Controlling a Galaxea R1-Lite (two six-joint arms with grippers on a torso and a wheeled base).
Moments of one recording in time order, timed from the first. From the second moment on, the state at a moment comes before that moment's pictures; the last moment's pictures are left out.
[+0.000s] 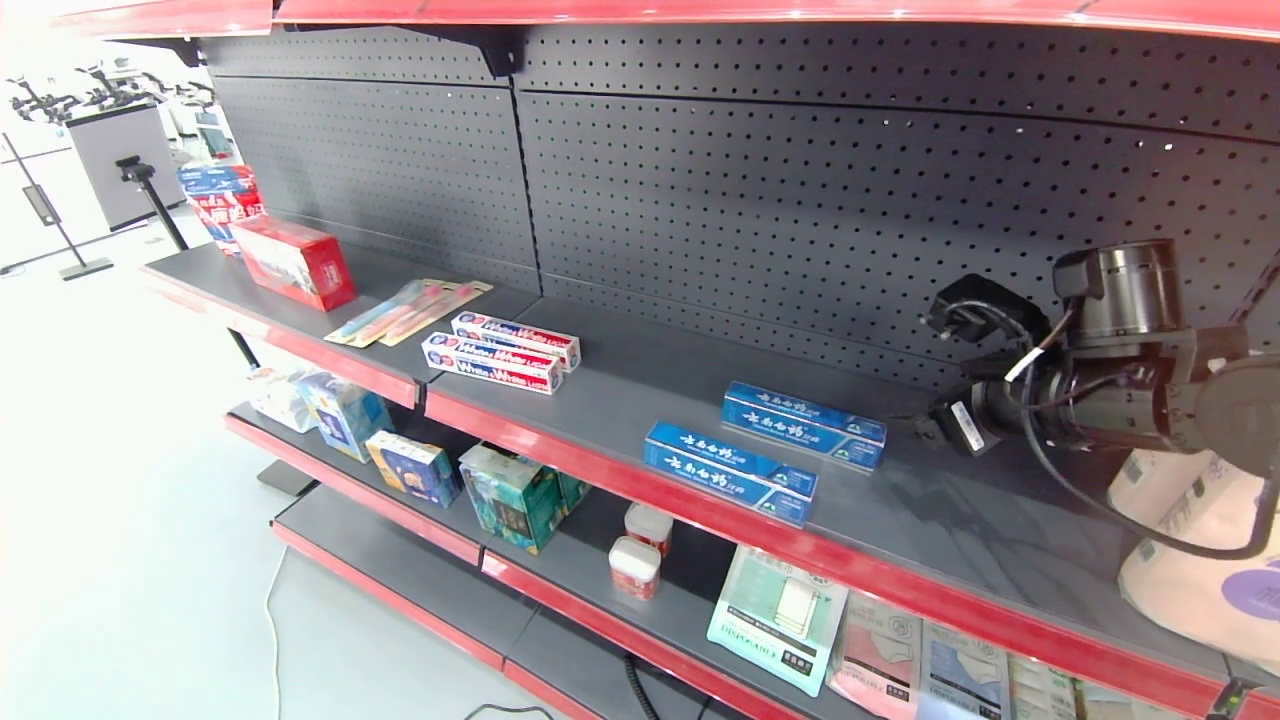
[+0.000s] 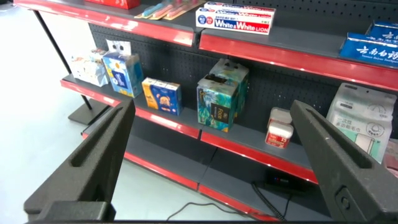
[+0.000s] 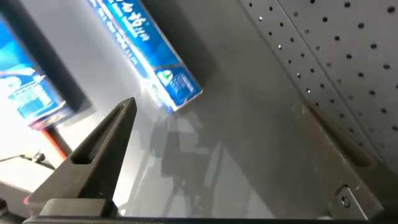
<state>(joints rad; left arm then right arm) 0.00 0.00 0.00 0.00 -0.01 0.00 0.19 1.71 -0.95 -0.18 -0.04 -0.43</state>
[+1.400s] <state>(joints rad) 0.00 0.00 0.00 0.00 -0.01 0.00 0.05 0.23 -0.05 -0.09 -0.06 -0.18</state>
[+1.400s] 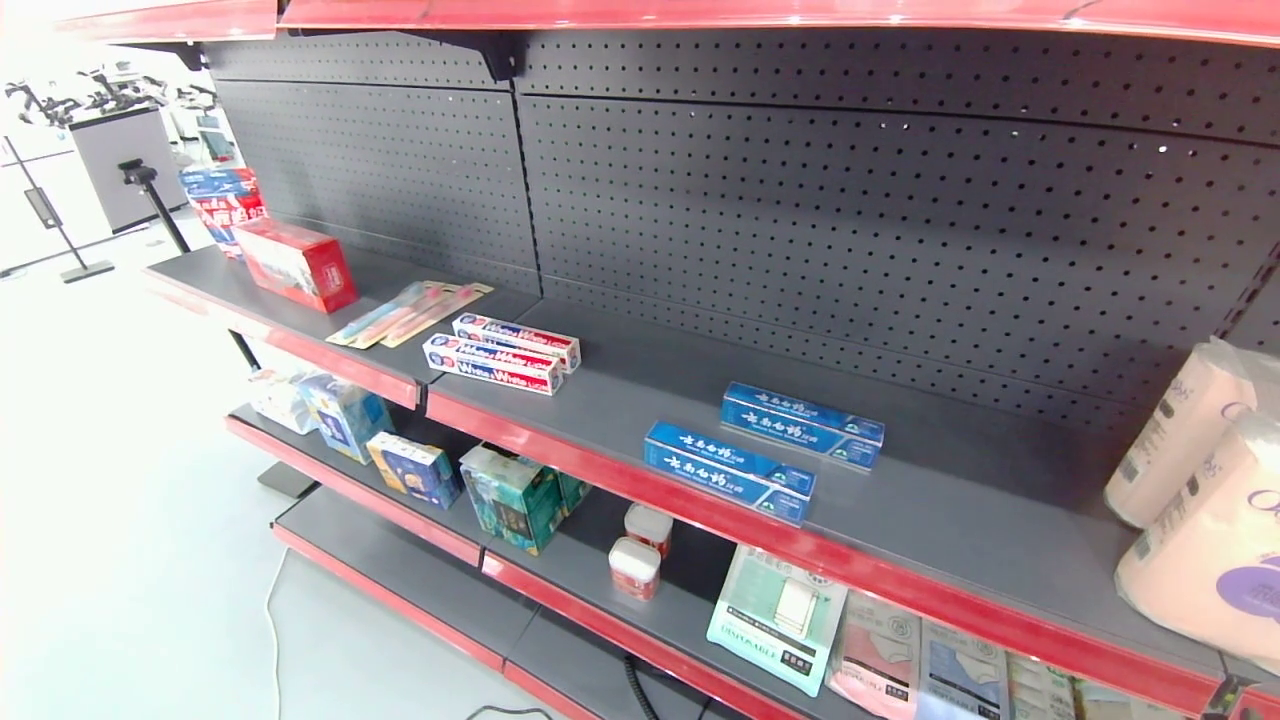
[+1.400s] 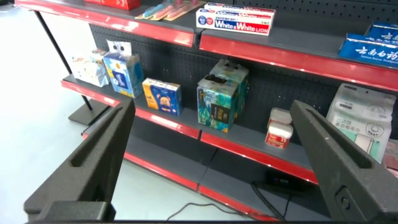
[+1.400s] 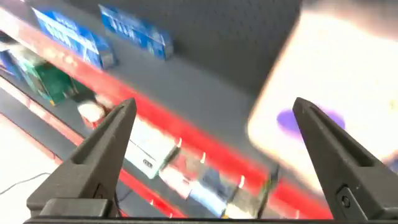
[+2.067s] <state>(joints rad) 0.00 0.00 0.00 0.00 -0.02 0.01 0.00 0.00 0.00 0.00 0.00 0.01</state>
